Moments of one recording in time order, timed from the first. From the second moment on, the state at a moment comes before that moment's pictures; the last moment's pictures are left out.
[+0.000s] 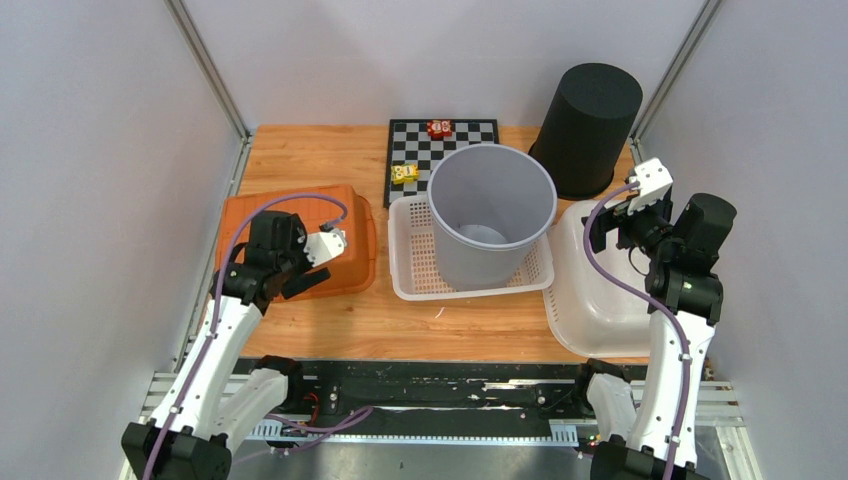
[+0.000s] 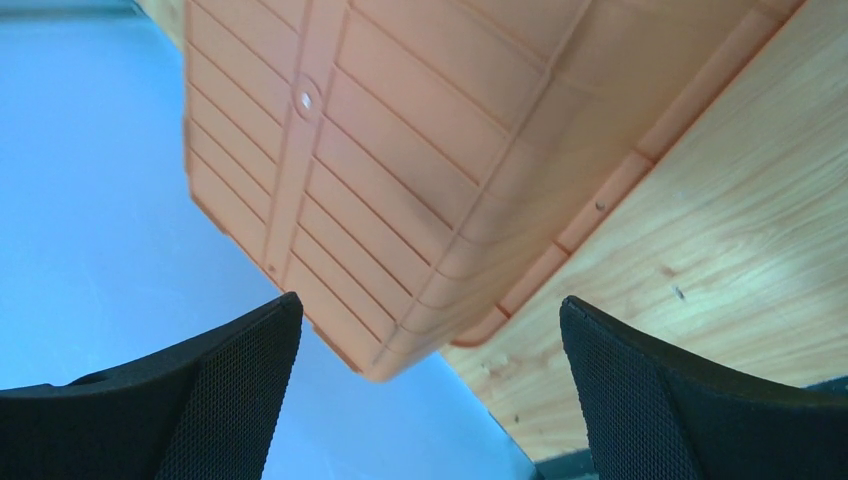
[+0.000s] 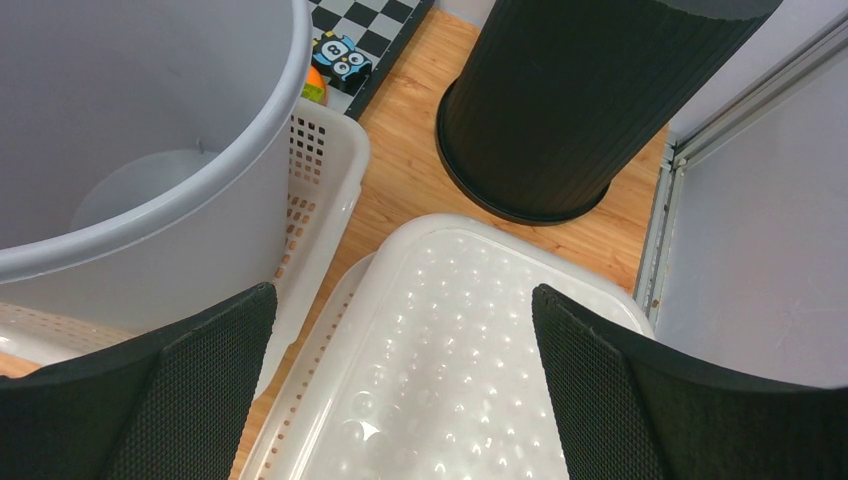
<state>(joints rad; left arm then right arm) -0.17 0.86 0.81 -0.78 -0.13 0.97 -0.34 0.79 1.01 -0.55 -0.66 -0.43</state>
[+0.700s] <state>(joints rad) 0.09 1.09 0.74 -0.63 -0.16 1.03 -0.34 0.78 1.00 -0.55 -0.68 -0.43</state>
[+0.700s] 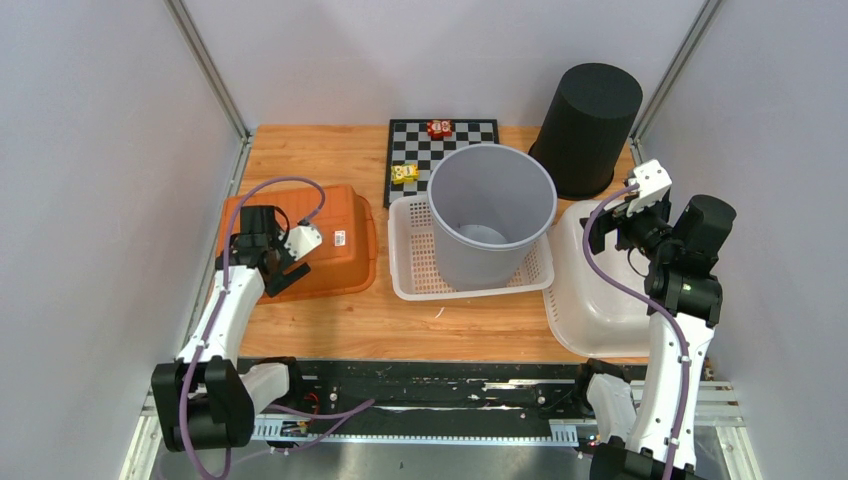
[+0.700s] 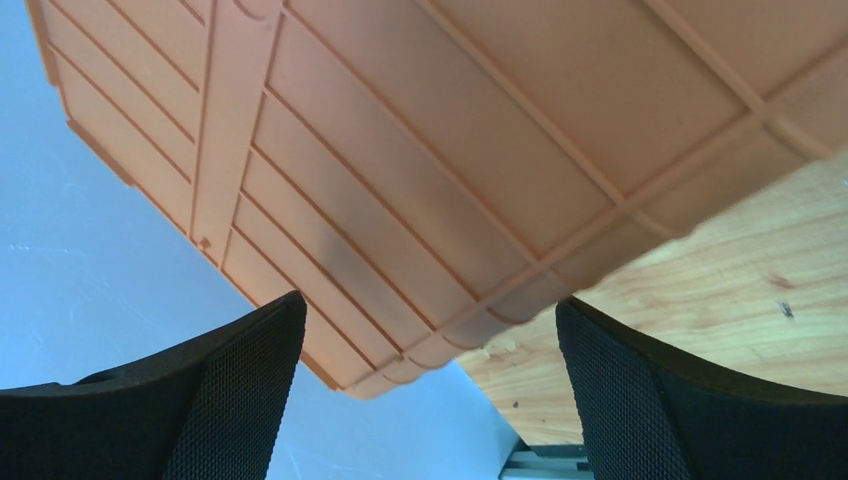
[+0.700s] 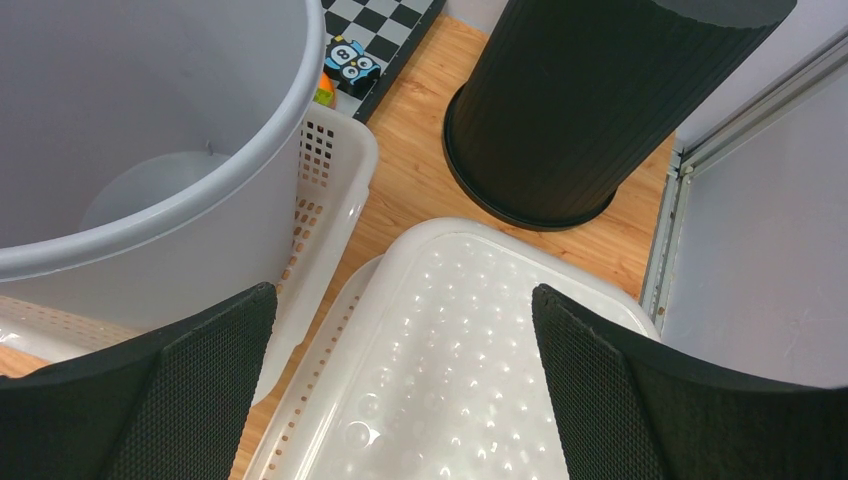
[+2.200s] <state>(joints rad) 0.08 1.63 1.14 -0.42 -0.16 1.06 -0.34 0.79 1.00 -0.54 -0.68 -0.41</state>
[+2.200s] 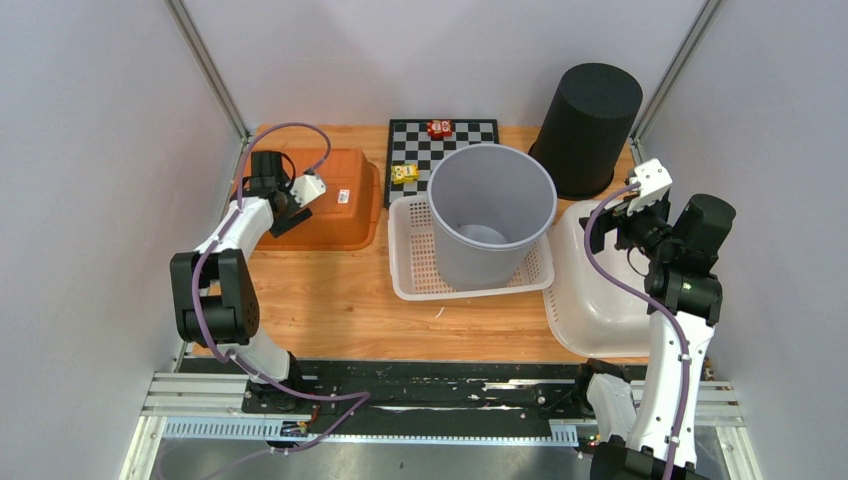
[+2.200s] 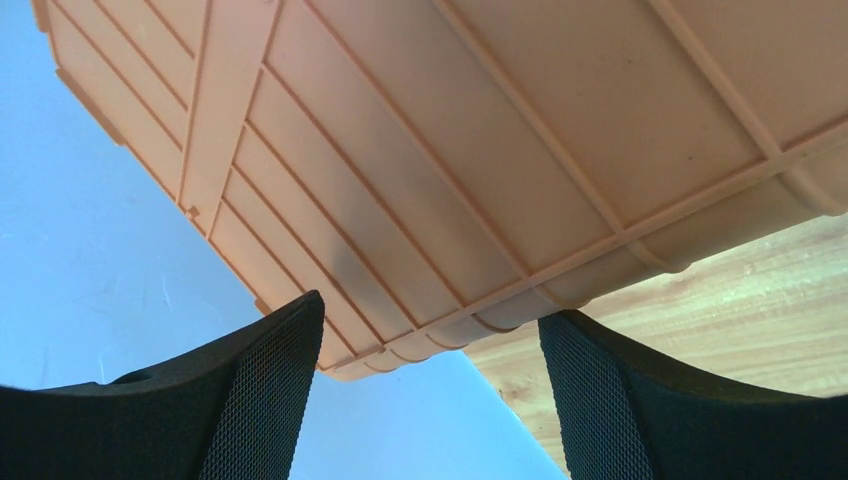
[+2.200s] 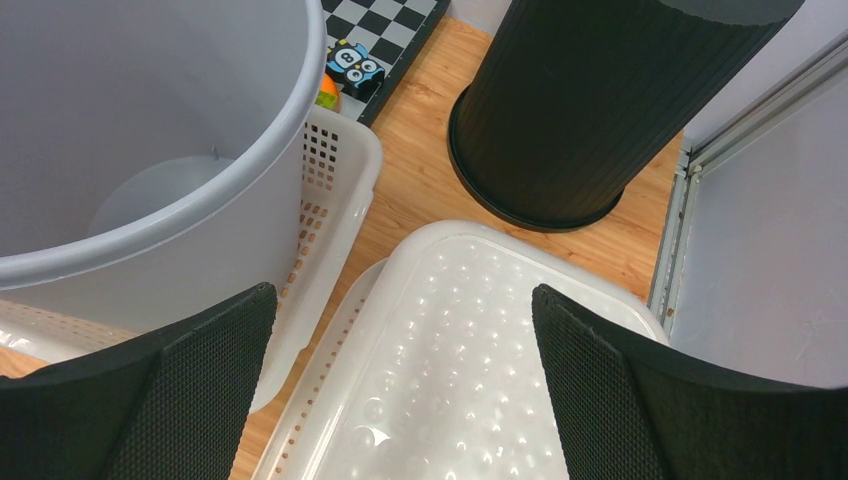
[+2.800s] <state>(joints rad) 0.03 1.78 1.27 -0.37 -0.23 1.03 -0.34 0.79 1.00 -0.53 -0.68 -0.41</state>
